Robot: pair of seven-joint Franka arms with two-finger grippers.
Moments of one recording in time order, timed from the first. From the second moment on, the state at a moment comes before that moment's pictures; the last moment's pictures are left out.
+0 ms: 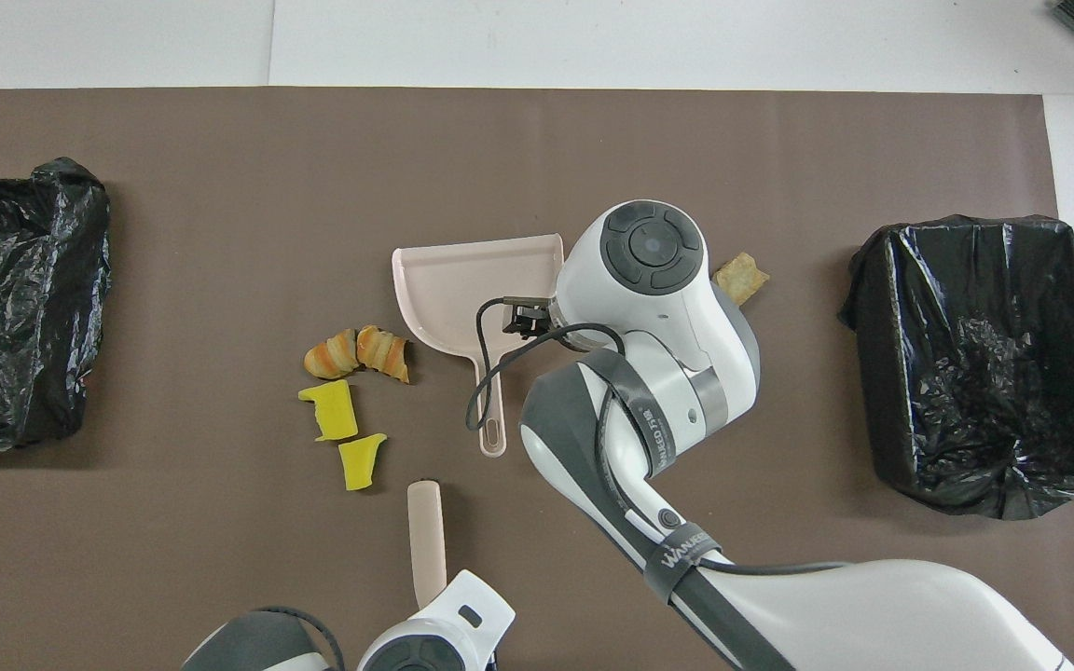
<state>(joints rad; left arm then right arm) -0.93 -0.34 0.00 -2.50 -0.15 1.93 -0.90 0.42 0.39 0.13 -1.64 0.07 2.08 0.62</state>
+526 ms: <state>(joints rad) -0.67 -0.45 0.03 -2.41 -0.14 1.71 -0.75 0.46 0.37 0.13 -1.69 0.07 2.13 0.59</state>
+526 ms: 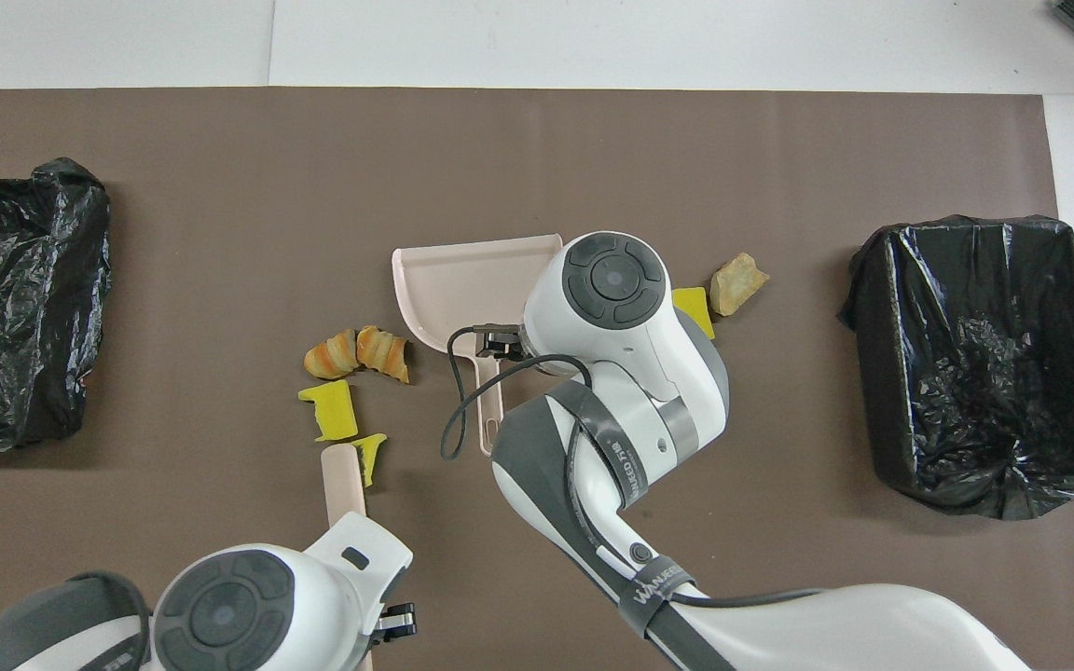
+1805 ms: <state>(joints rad) -0.13 -0.21 0.02 -2.34 -0.13 1.99 -0.27 0.61 0.36 0.13 -1.84 -0.04 2.28 0.63</state>
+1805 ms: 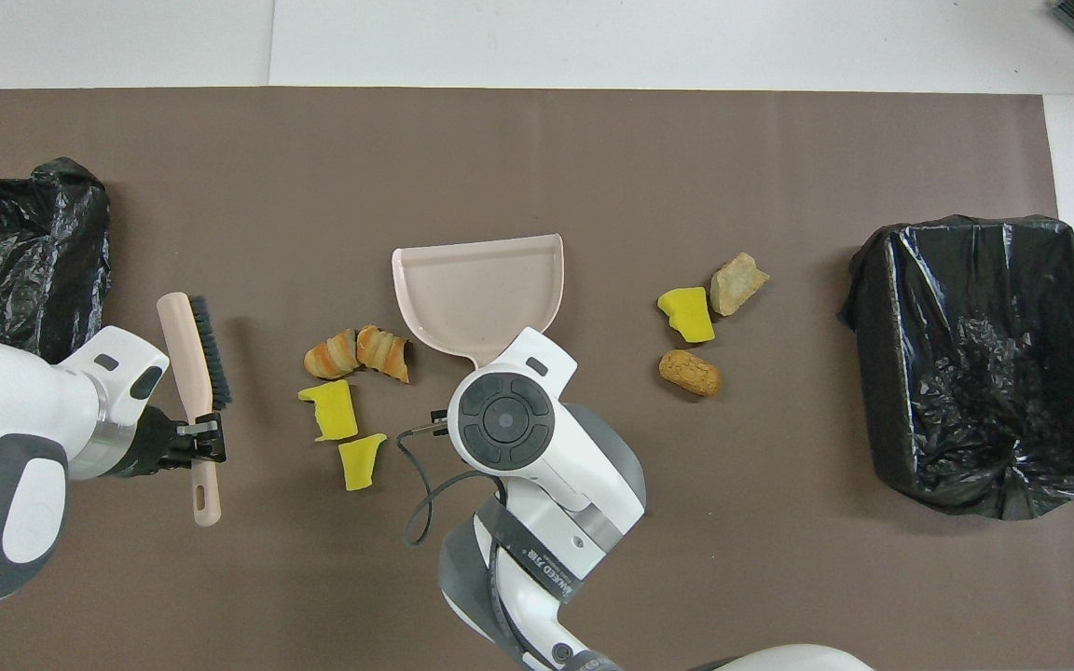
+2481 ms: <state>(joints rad) -0.13 -0.21 0.02 -2.34 -0.13 1.98 -0.27 0.58 0.33 0.12 -1.83 -0.08 2.24 0.54</state>
